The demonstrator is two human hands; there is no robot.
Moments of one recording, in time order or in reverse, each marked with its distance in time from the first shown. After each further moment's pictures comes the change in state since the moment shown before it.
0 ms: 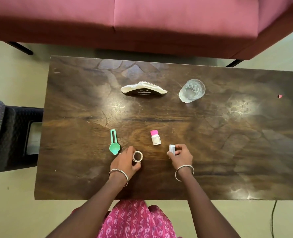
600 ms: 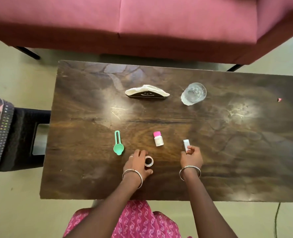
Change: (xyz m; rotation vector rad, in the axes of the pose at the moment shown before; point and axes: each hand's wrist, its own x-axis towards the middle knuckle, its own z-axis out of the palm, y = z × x) left_hand -0.006 0.030 0.004 0.078 -0.209 -0.038; right_hand -0.011 -0.011 -0.016 0.214 0.244 0.097
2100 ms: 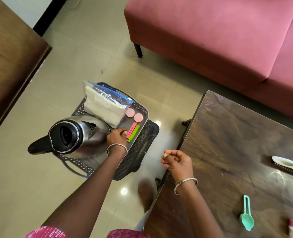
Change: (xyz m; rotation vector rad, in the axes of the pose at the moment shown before) left_hand 0.039 -0.512 -0.263 -0.697 0.693 -0.600; right_hand -0.339 -0.201 0.394 0.140 -0.787 -0.123
